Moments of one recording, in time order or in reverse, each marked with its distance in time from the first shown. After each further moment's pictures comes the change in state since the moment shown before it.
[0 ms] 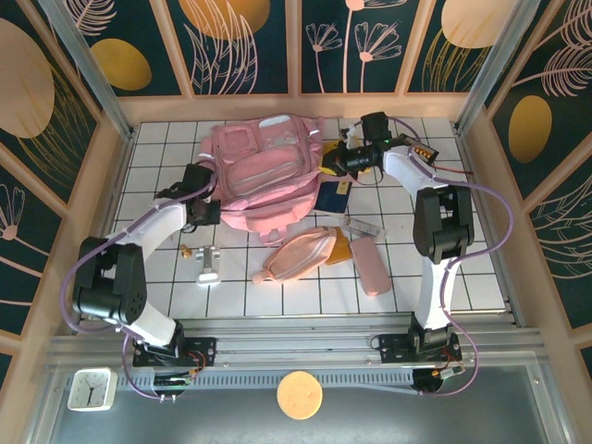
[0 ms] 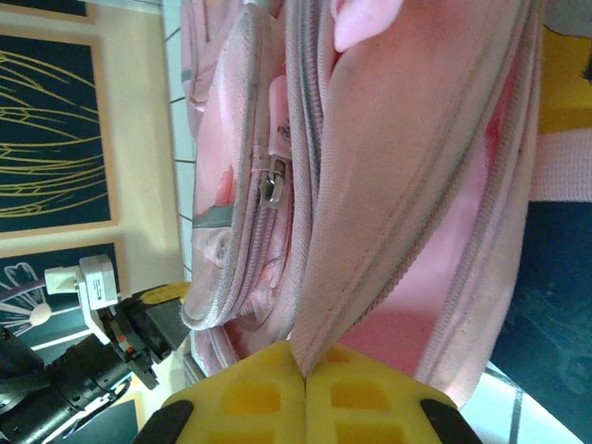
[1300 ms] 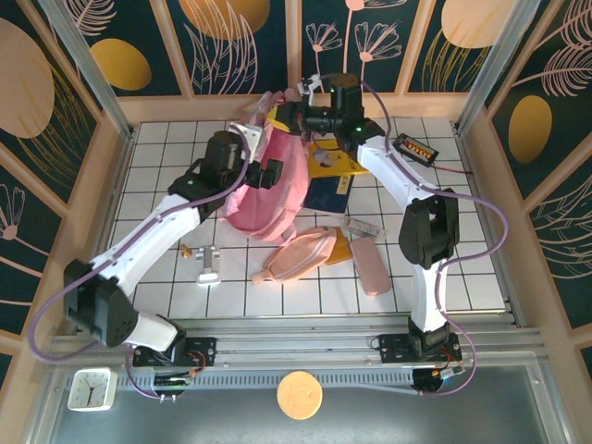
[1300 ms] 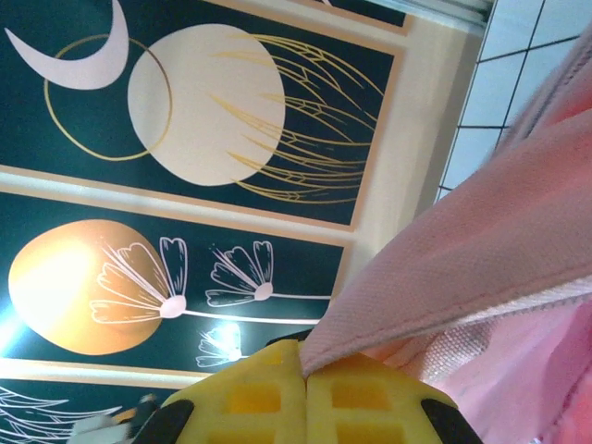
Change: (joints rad) left arm -0.331 -0.042 0.321 0.192 -0.032 0.132; right arm 0.217 0.010 0.269 0.462 -0.087 0.513
